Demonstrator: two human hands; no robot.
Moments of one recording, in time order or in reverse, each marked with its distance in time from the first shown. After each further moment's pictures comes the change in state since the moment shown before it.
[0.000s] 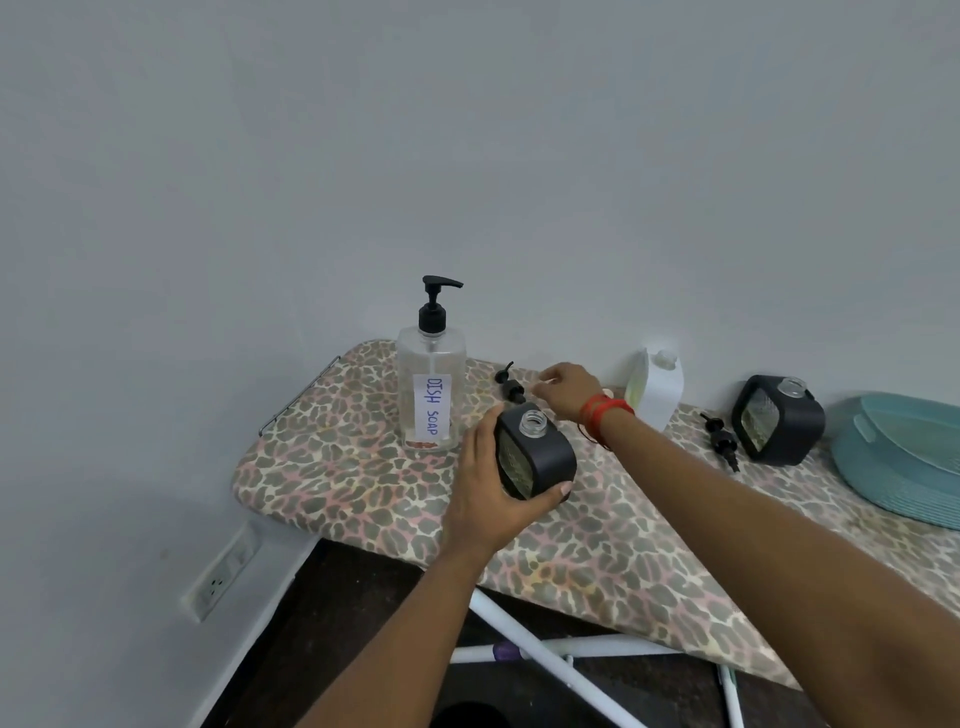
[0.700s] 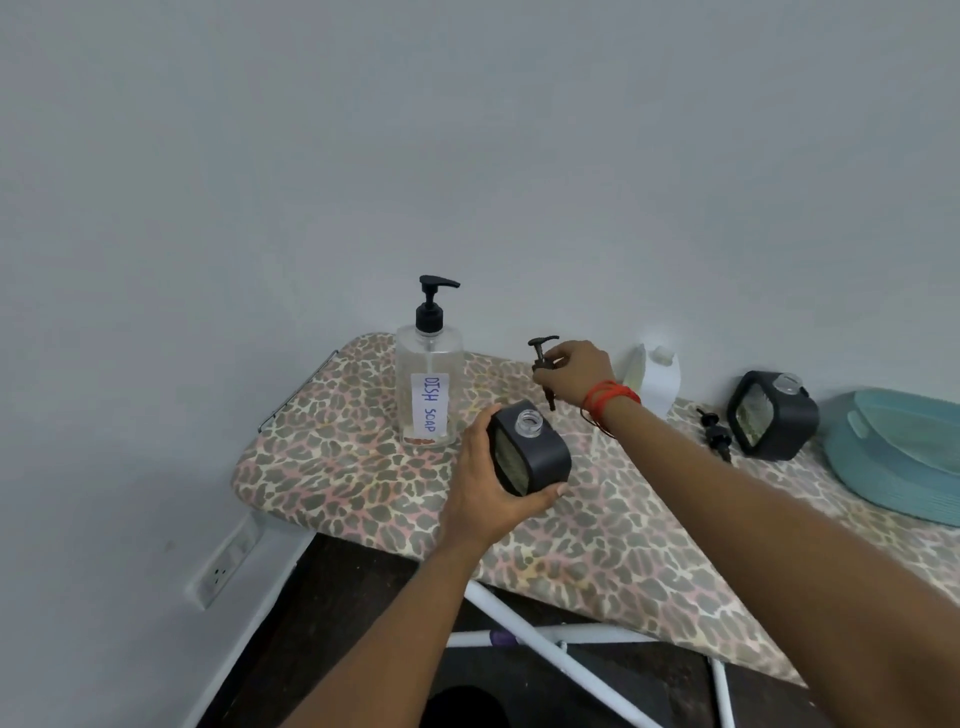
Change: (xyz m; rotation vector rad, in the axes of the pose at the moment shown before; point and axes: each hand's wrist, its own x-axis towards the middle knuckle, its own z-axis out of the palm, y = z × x) left_hand 0.002 0.001 -0.002 -0.068 -0.031 -0.049; right_hand -0.007 -0.014 -0.020 -0.035 0.141 -0.112
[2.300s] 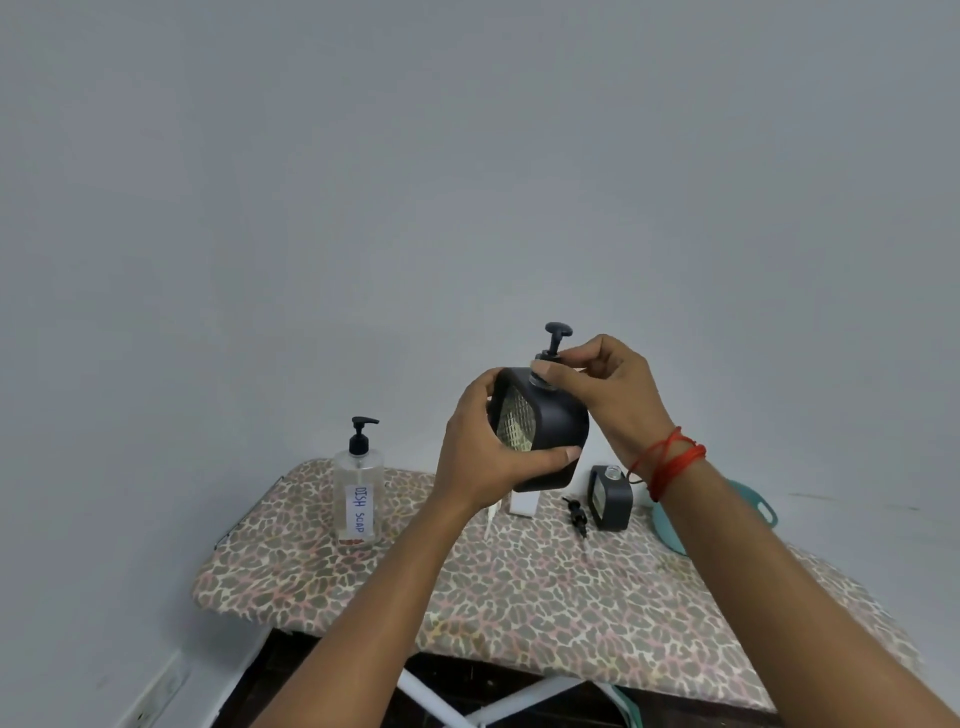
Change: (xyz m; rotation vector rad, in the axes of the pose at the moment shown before) left_hand -0.030 0.321 -0.062 -0.206 -0.014 0.309; right_hand -0.241 -0.126 -0.267 0.686 0.265 -0.344
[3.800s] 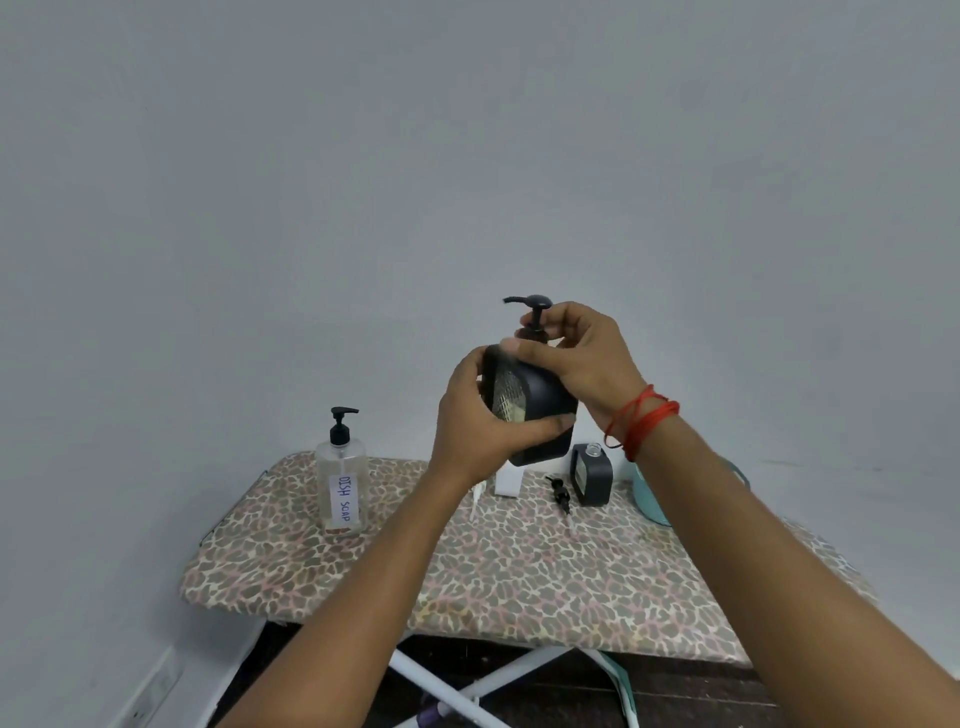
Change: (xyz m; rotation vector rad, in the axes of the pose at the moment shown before) left_hand 0.005 0.012 0.016 -0.031 -0.006 0.000; right_hand 0.006 -0.010 -0.004 -0.118 0.004 -0.047
